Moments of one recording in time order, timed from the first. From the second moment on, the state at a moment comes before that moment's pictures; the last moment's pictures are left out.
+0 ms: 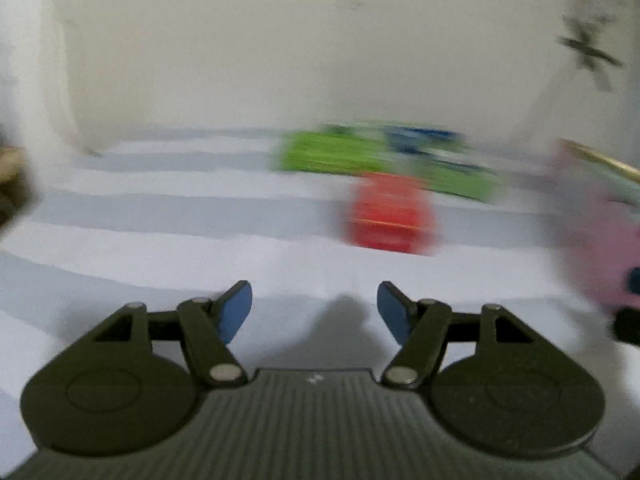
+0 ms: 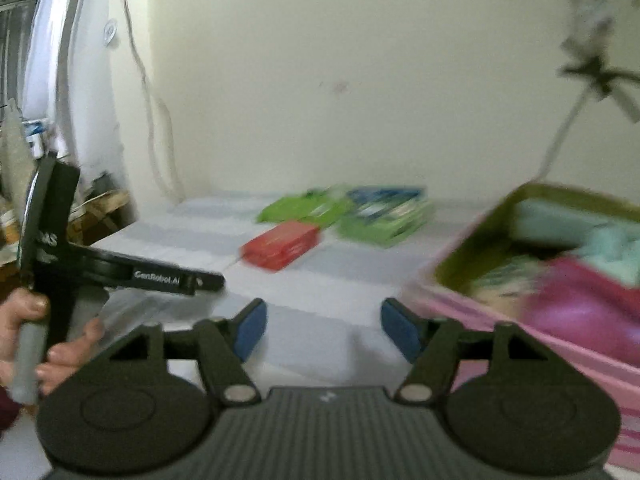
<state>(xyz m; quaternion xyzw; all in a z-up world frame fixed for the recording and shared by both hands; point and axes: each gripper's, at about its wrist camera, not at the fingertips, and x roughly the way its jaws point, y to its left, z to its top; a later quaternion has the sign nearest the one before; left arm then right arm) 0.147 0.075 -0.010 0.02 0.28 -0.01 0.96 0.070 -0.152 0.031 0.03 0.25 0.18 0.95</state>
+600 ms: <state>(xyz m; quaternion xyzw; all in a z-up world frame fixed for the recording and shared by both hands) 0.120 0.151 -0.007 -0.17 0.19 0.03 0.97 0.259 -0.010 -0.005 -0.02 0.36 0.10 0.93</state>
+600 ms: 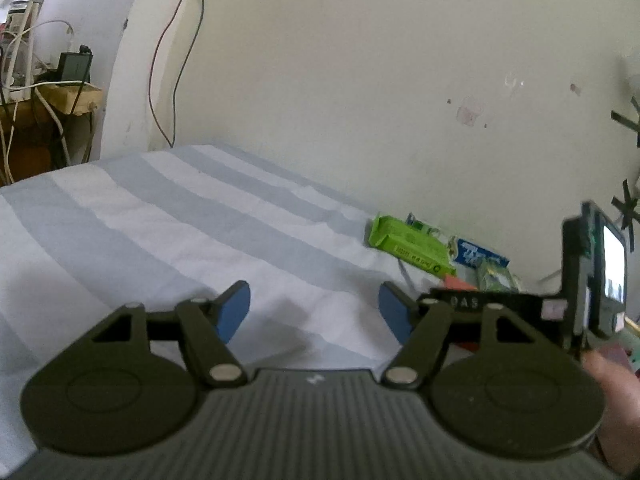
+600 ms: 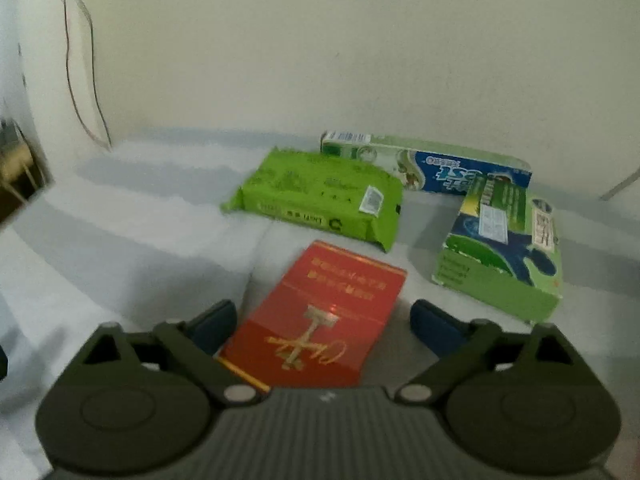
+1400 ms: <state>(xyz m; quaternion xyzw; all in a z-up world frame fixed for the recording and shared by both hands) 0.126 0.136 -0.008 -0.20 0.26 -0.17 0.93 0.018 -0.167 0.006 -0.07 0.30 0.22 0.92</state>
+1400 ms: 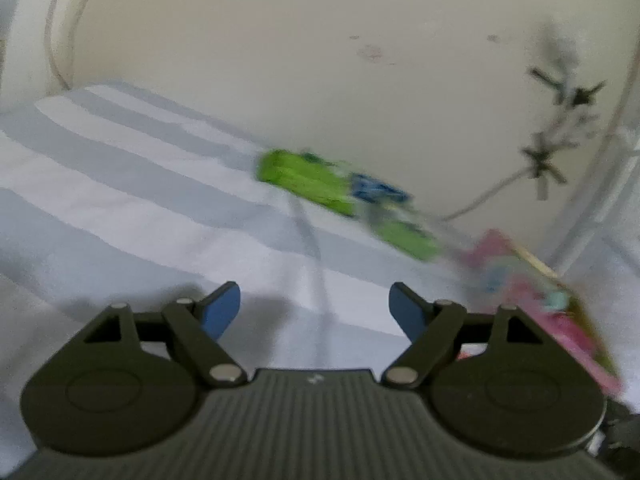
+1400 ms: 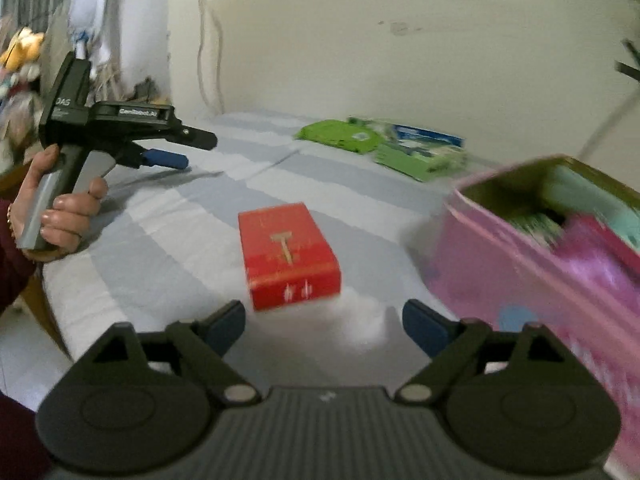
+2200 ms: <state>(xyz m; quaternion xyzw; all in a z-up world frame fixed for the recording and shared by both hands) 0.092 -0.063 0.053 0.01 0.24 -0.35 0.91 0.020 -0.173 0.024 -0.04 0.23 0.17 0.96</state>
